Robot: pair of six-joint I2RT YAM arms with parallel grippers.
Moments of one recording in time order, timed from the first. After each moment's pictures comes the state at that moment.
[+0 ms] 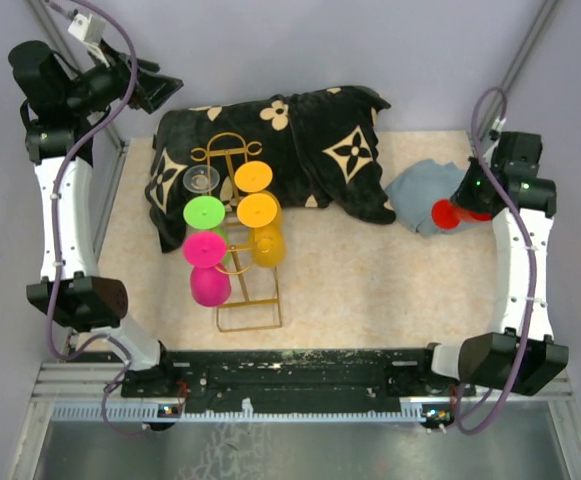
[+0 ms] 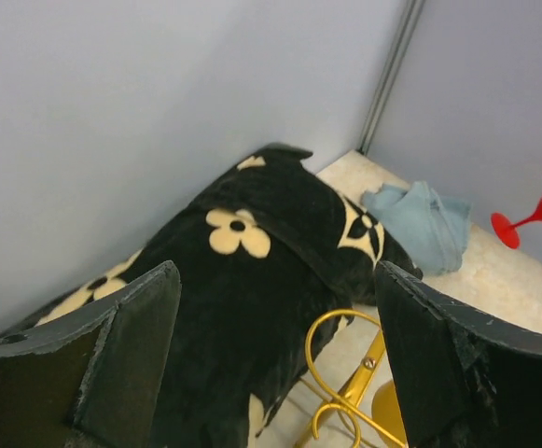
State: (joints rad) left arm 0.13 1.69 2.08 -0.20 0.97 -0.22; right arm -0.22 1.28 1.55 -1.00 -0.18 0.20
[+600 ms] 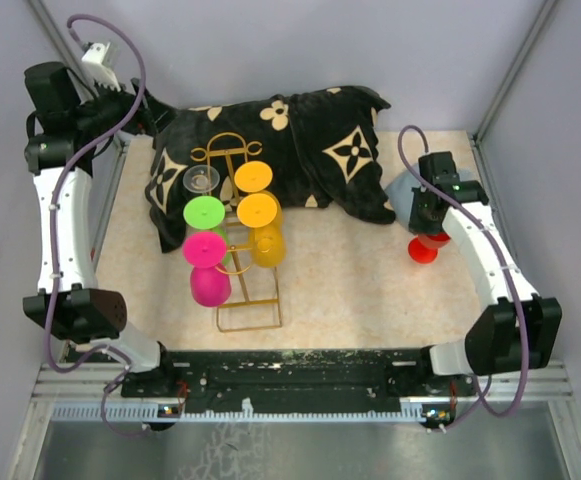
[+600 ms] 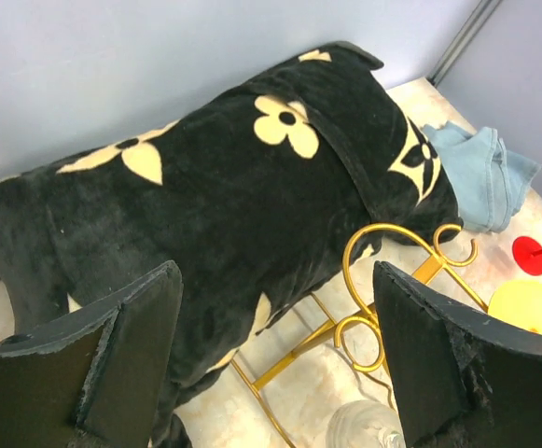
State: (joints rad) left arm 0.13 1.60 1.97 -0.59 0.75 -0.03; right arm 0.12 1.35 1.29 -0.98 0.16 0.27
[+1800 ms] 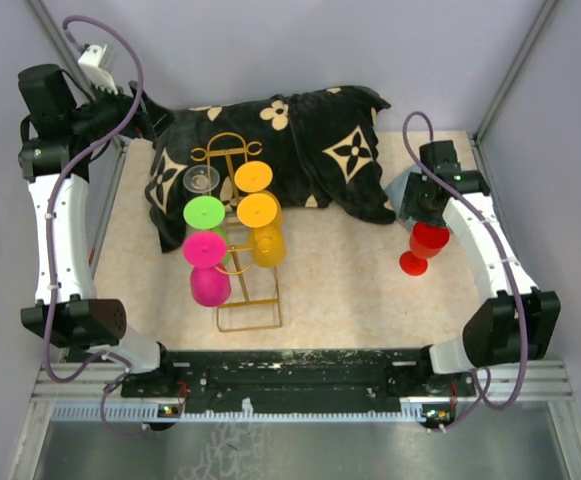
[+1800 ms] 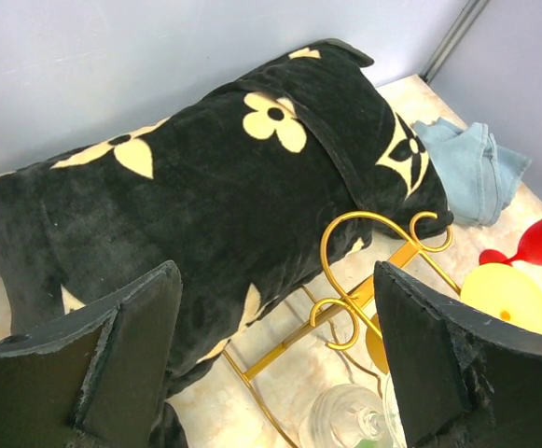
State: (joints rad) left arm 0.13 1.55 1.96 -0.63 0.75 -0.02; right arm 0.12 1.42 1.32 -0.96 0.16 0.35
